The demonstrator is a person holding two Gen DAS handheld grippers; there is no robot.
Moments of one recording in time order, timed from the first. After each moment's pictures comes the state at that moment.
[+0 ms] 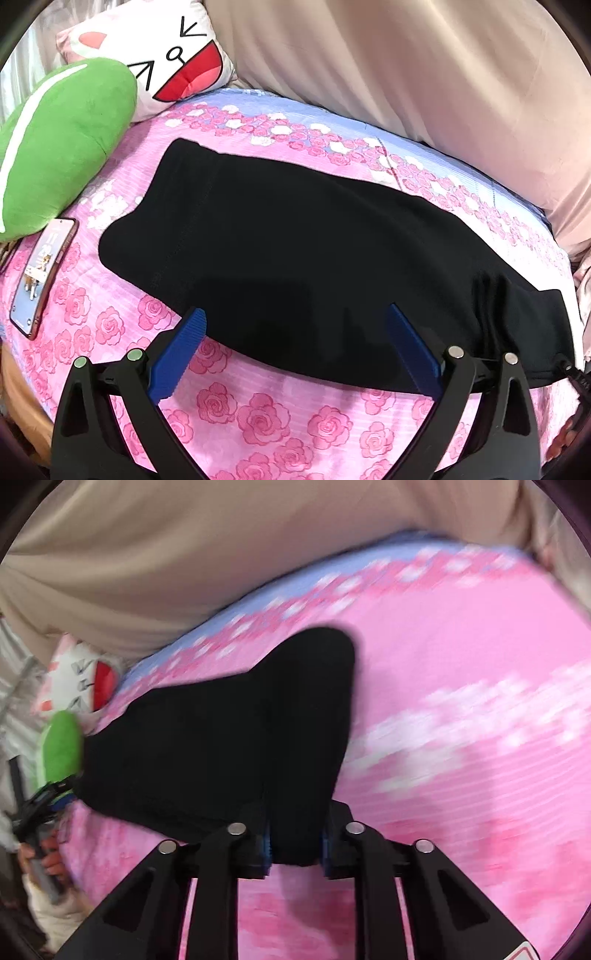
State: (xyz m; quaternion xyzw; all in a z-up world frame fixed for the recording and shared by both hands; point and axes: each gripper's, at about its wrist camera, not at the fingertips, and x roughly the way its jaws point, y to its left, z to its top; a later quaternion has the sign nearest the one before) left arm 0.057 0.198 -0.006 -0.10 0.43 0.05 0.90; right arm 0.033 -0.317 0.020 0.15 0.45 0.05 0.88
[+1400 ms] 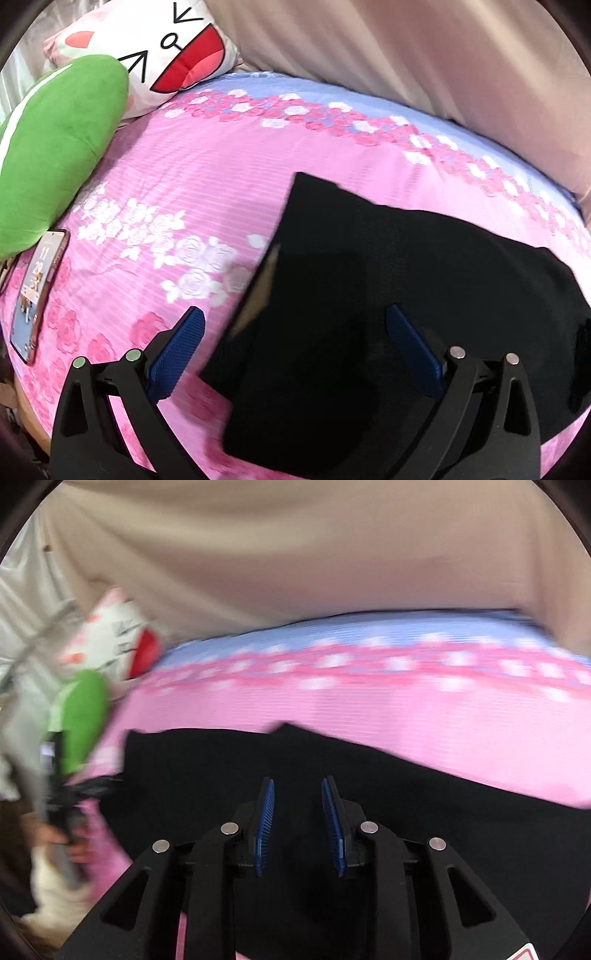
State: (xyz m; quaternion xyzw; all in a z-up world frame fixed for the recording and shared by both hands) left arm 0.103 0.210 -0.045 -0.06 0.46 0.09 0.88; right arm 0.108 -0.211 0.044 0.08 0.45 0.20 0.87
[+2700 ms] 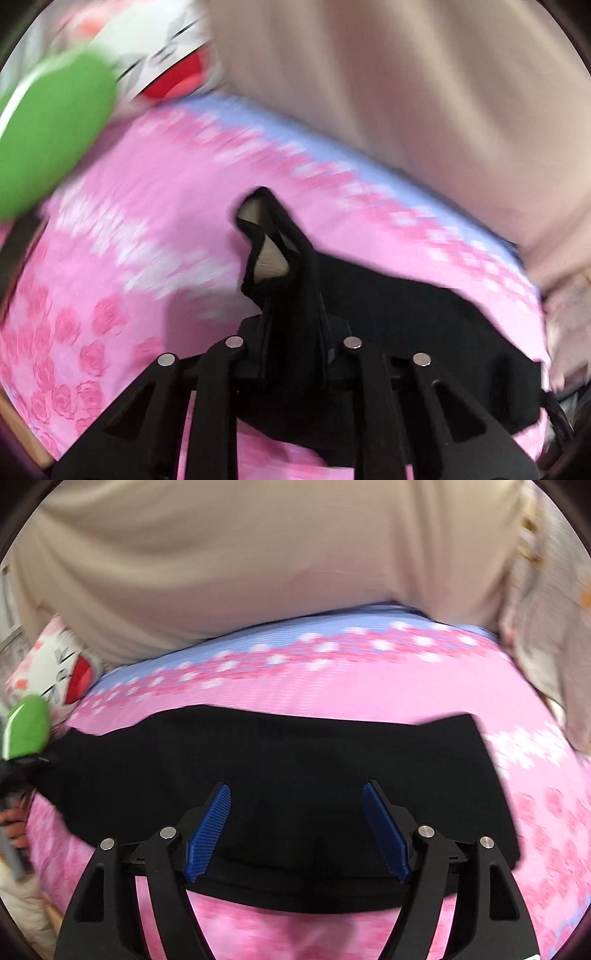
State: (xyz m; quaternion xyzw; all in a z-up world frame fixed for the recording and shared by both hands) left arm 0.070 0.171 0.032 -0.16 0.38 -0.01 0.91; right arm -0.002 -0.305 0.052 0.06 0.40 -0.01 0.91
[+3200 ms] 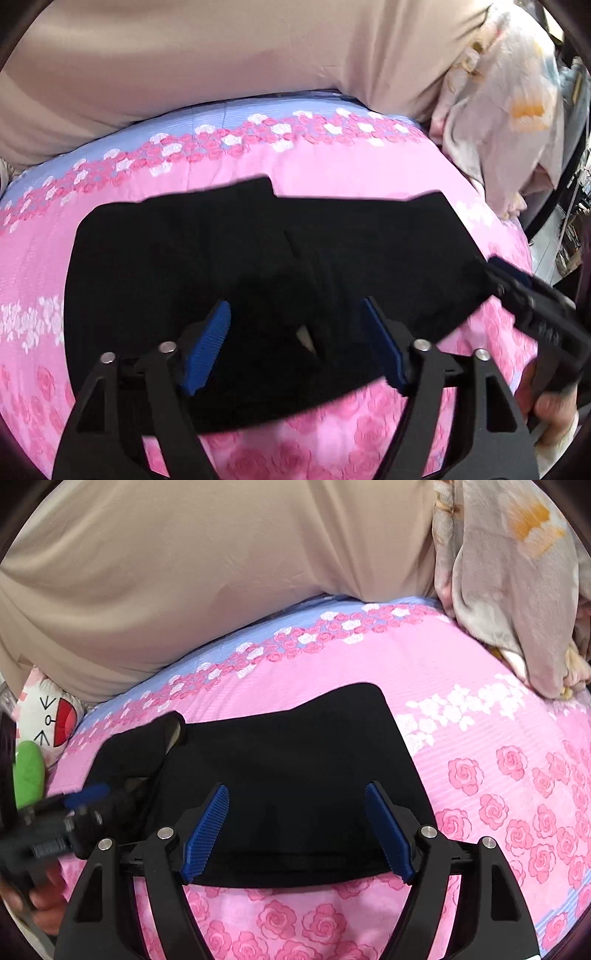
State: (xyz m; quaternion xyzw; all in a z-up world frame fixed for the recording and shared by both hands) left arm 0.034 -0.126 0.011 0.05 0.43 -0.24 0.87; right arm -0.038 -0.395 0.037 0.14 0.39 -0.04 0.91
